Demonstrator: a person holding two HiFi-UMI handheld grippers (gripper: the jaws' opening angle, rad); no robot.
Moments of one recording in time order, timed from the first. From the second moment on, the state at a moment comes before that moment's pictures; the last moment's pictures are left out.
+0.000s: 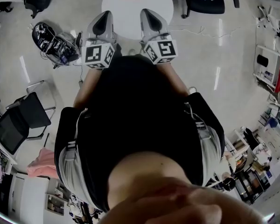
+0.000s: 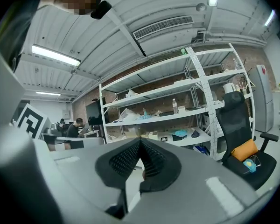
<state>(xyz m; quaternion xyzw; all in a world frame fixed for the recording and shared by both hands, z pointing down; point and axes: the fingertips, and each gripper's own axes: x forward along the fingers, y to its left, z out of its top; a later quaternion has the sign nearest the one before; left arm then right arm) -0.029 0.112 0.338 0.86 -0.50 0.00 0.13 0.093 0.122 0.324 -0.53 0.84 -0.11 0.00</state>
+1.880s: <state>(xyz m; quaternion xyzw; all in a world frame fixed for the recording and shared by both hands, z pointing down) -0.053 -0.039 0.377 0.87 -0.47 0.00 0.17 0.073 -0.020 0.375 -0.57 0.80 -0.16 -0.03</state>
